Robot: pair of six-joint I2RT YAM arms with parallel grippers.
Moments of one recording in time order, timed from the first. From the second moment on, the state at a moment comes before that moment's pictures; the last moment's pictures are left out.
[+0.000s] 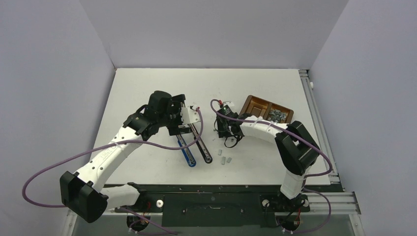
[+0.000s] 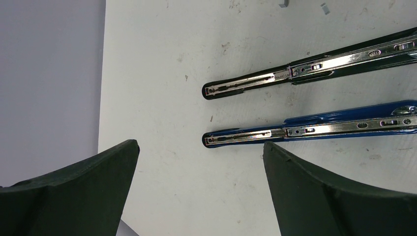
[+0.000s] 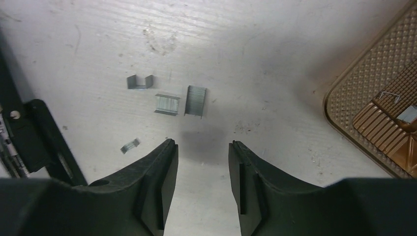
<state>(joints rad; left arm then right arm) -0.54 1.22 1.11 -0.58 0.15 0.92 0.70 1.77 1.11 -0.39 0.20 0.45</state>
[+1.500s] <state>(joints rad) -0.55 1.19 1.11 -0.58 0.18 0.93 0.72 1.86 1.13 -0.30 0.34 0.45</state>
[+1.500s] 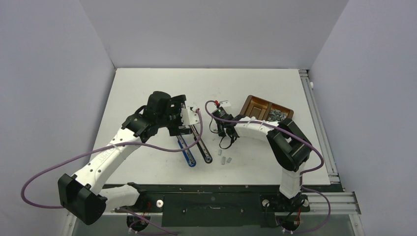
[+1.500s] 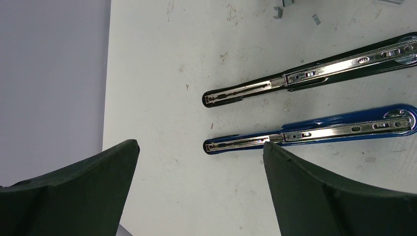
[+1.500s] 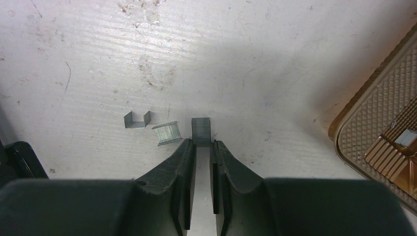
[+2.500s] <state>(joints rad) -0.58 0.96 0.73 0.03 0.34 1.24 0.51 1.48 1.23 -0.41 -0.28 0.50</state>
